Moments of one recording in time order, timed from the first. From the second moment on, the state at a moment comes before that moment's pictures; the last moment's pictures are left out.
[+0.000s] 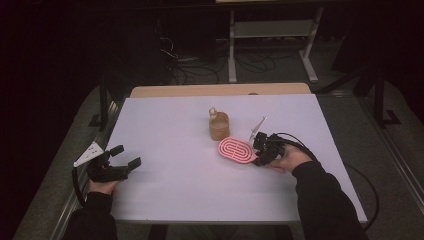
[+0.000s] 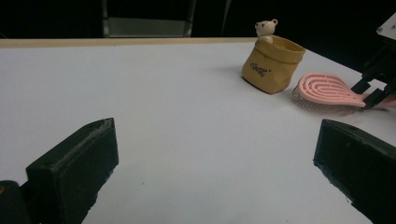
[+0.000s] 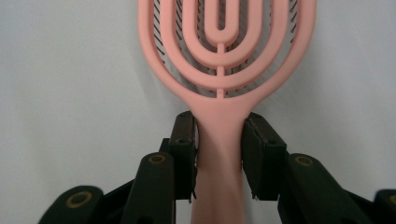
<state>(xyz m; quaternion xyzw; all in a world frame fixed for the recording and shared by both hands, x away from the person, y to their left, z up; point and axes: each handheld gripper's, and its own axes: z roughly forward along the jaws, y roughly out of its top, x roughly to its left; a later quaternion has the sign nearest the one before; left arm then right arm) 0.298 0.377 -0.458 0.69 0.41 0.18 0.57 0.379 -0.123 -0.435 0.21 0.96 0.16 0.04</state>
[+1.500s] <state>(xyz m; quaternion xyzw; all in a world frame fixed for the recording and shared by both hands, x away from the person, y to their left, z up) 0.297 0.373 -0.457 0.69 0.41 0.18 0.57 0.361 -0.116 -0.351 0.20 0.94 0.25 0.06</state>
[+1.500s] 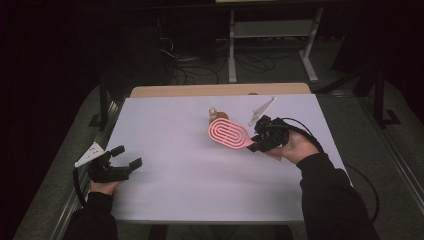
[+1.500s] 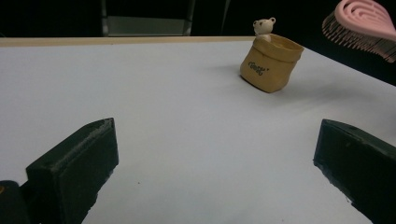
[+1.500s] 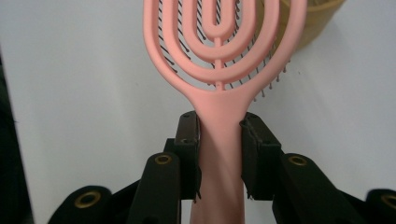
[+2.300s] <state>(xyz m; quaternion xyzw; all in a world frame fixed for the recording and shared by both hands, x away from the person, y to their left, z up) 0.298 0.368 -0.450 0.69 0.41 0.18 0.57 0.363 -0.077 -0.306 0.17 0.95 0.26 0.08</state>
